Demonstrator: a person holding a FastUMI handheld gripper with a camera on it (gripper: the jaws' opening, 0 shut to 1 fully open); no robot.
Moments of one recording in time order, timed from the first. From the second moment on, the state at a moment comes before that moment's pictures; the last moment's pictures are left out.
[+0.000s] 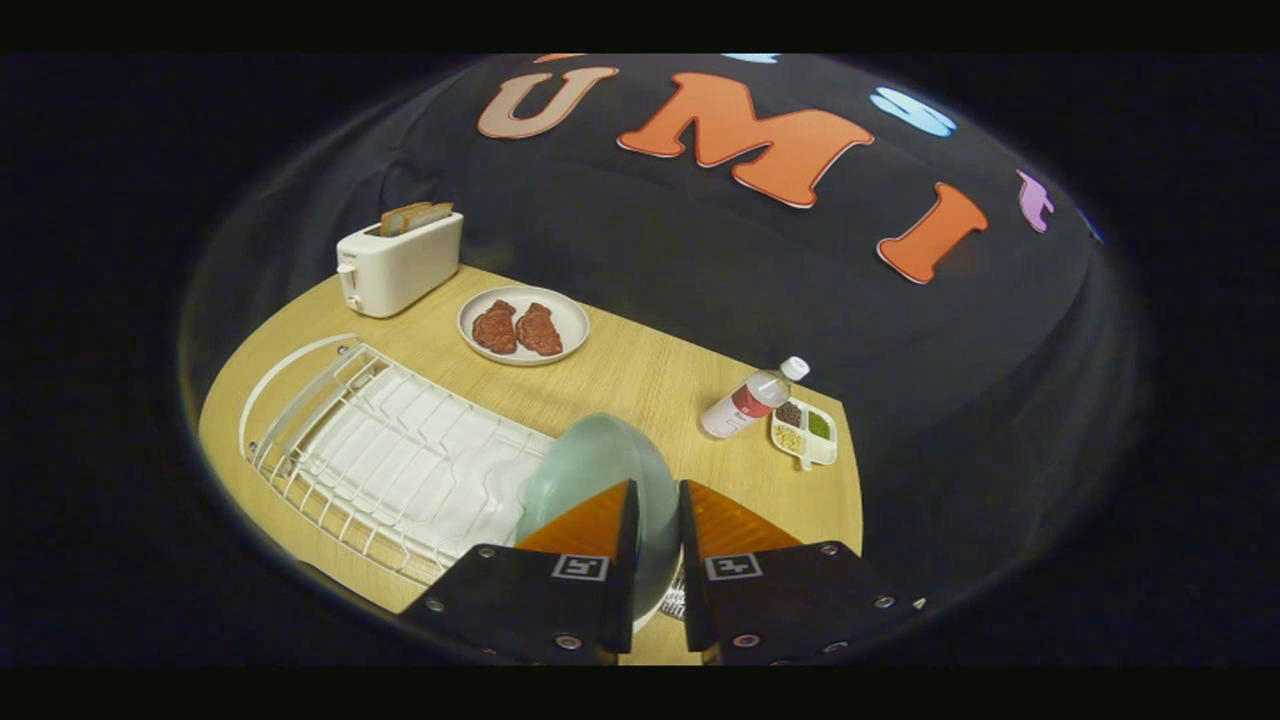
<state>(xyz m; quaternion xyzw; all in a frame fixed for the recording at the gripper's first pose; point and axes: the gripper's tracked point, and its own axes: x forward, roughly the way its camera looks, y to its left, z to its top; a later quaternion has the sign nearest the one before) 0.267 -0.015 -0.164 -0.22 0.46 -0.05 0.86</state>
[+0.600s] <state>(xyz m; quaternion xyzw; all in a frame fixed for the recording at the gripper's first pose) 0.256 -0.005 -0.156 -0.22 0.48 -0.03 0.85</state>
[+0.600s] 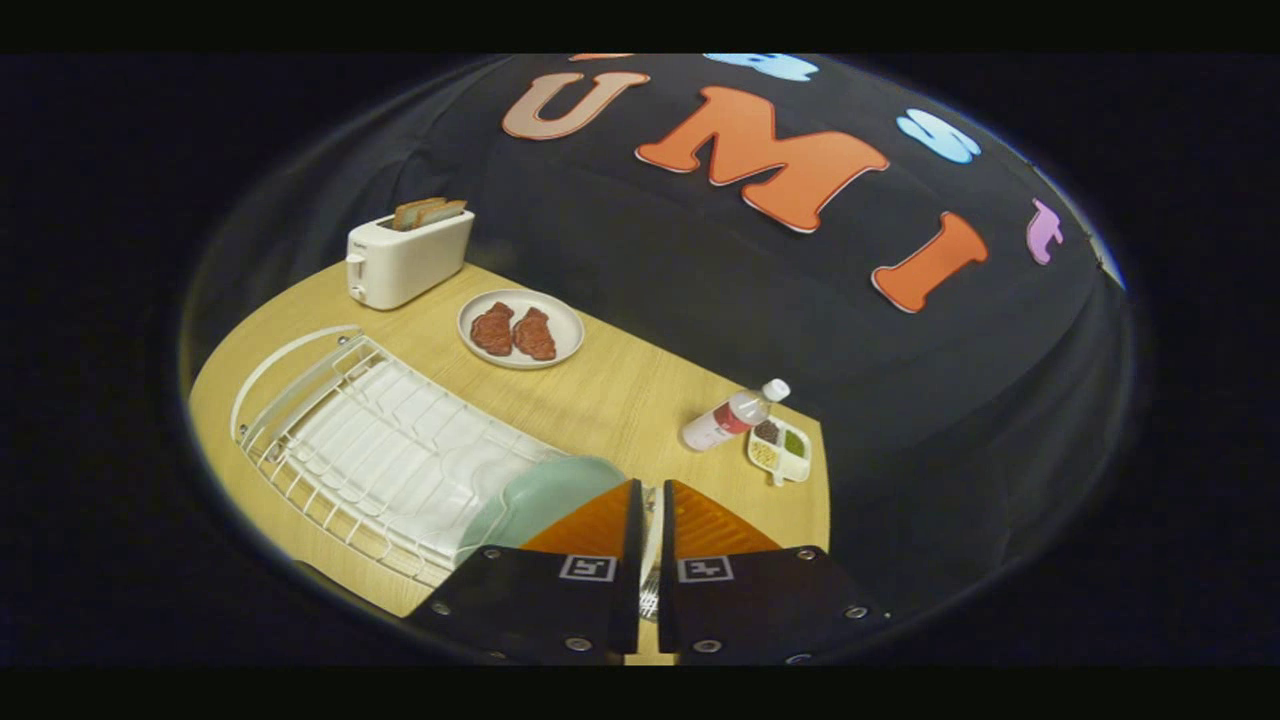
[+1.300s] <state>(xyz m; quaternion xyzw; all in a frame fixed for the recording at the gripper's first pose) 0.229 -0.024 -0.213 -0.19 0.57 -0.05 0.80</state>
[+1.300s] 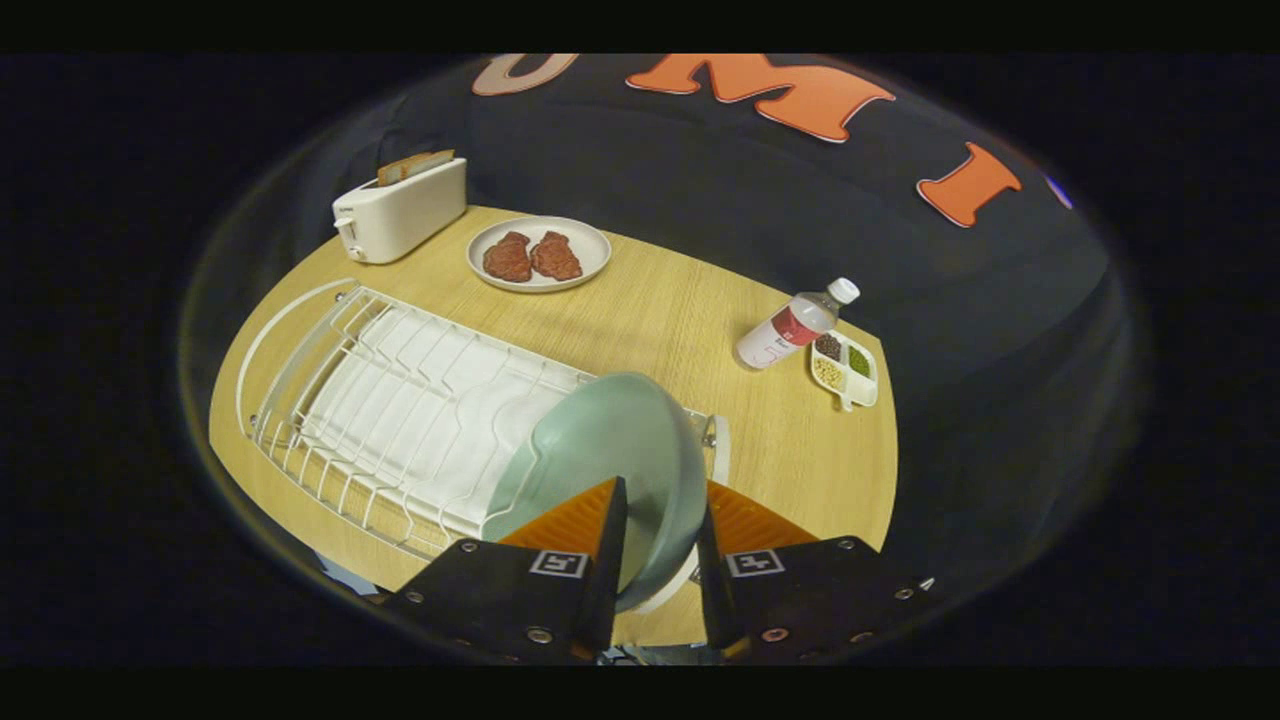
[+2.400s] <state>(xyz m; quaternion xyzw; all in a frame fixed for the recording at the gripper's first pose) 0.196 0.003 -0.122 -0.18 0.47 -0.01 0.86</state>
